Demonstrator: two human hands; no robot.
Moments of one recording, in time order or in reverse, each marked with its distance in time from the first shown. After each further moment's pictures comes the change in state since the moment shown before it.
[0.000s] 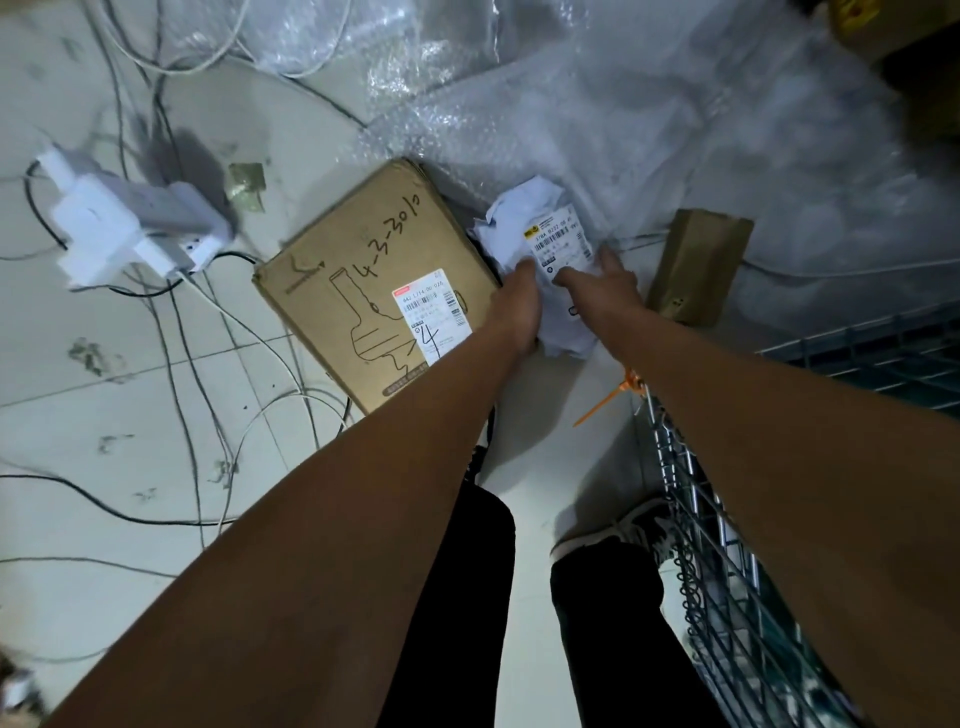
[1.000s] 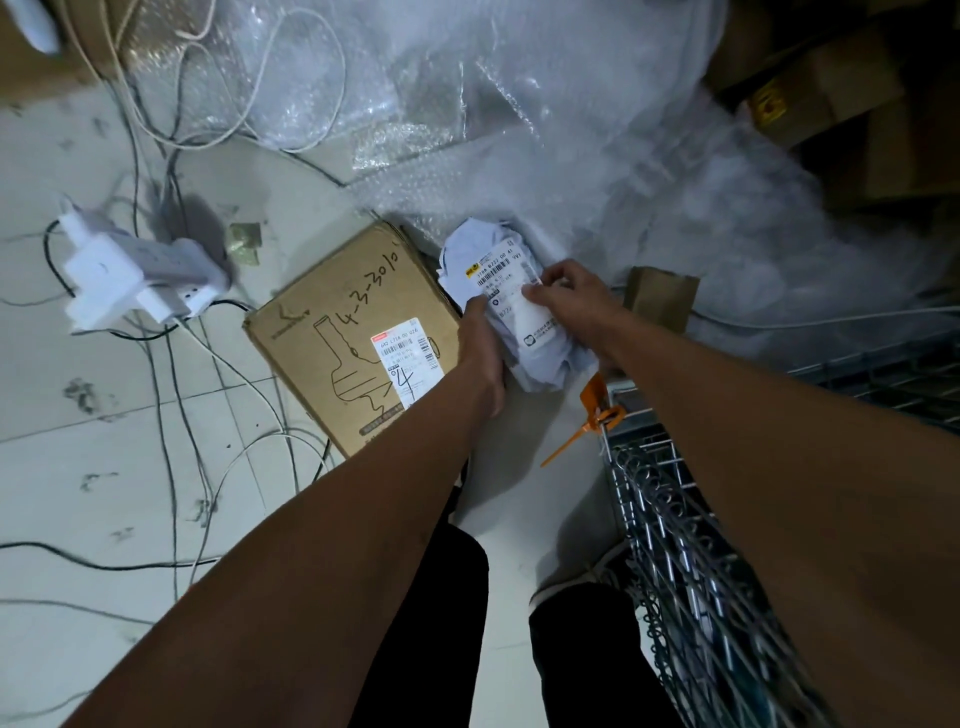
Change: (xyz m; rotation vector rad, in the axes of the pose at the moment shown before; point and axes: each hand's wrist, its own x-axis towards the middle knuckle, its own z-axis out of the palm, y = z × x) left_hand -0.031 0.010 0.020 -0.490 0.059 0.081; right_hand 0.000 -0.035 -0.049 0.079 -0.208 -0.223
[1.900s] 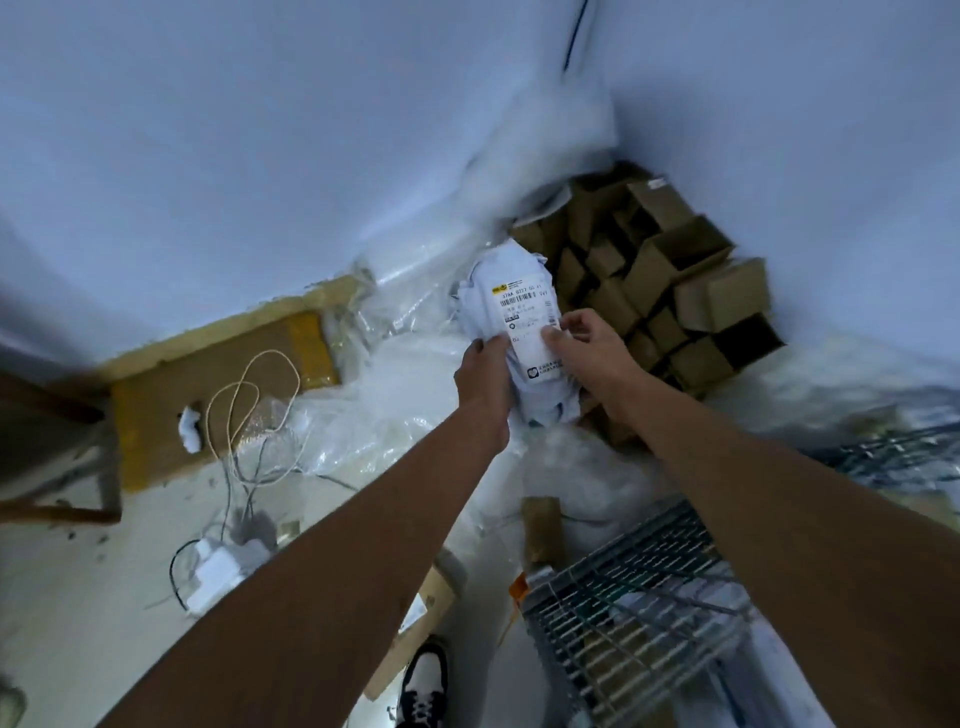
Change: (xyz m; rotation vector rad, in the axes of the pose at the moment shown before) left_hand -0.416 0.197 0.257 0.386 -0.240 0.422; right_hand -0.336 -0.300 -0.260 0.243 0.390 -0.428
